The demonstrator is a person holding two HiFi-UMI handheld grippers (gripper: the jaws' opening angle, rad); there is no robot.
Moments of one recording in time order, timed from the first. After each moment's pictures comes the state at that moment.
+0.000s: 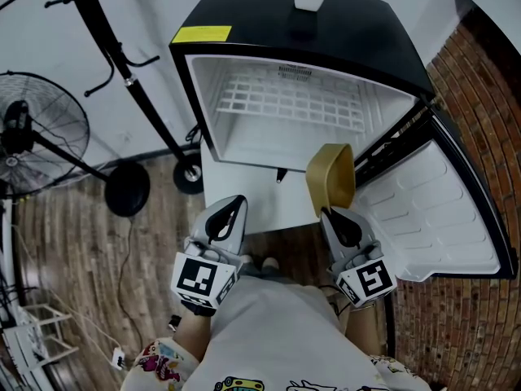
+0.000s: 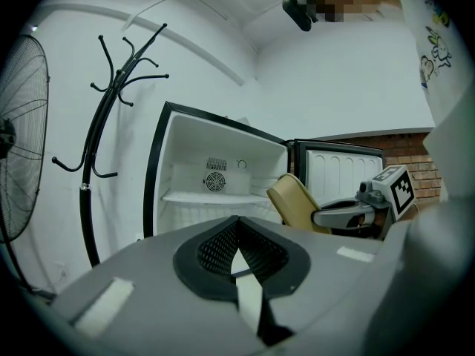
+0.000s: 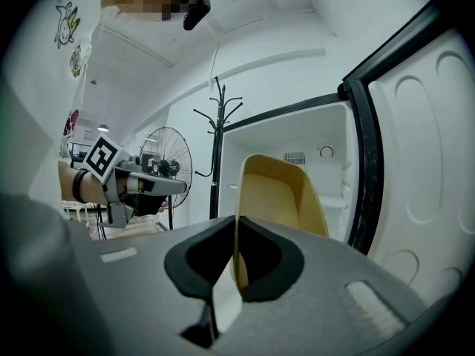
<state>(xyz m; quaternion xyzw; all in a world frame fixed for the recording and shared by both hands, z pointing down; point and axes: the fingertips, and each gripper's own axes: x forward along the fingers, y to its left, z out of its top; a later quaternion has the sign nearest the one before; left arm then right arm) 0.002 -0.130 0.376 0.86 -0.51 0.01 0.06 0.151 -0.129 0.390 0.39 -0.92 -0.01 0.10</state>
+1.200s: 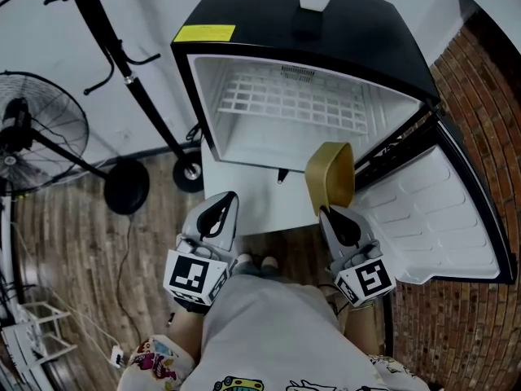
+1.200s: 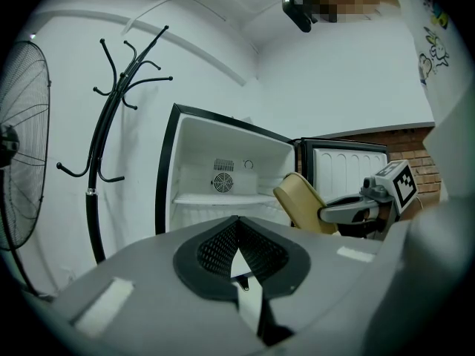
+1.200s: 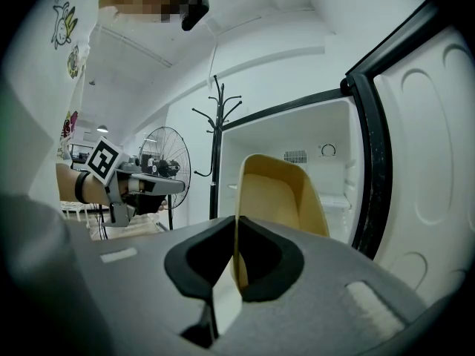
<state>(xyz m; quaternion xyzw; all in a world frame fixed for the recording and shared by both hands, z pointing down) -0.019 -0.139 0.377 0.85 -0.53 0.01 0.05 0.144 -0.137 0.390 0.39 -0.92 0.00 0.10</state>
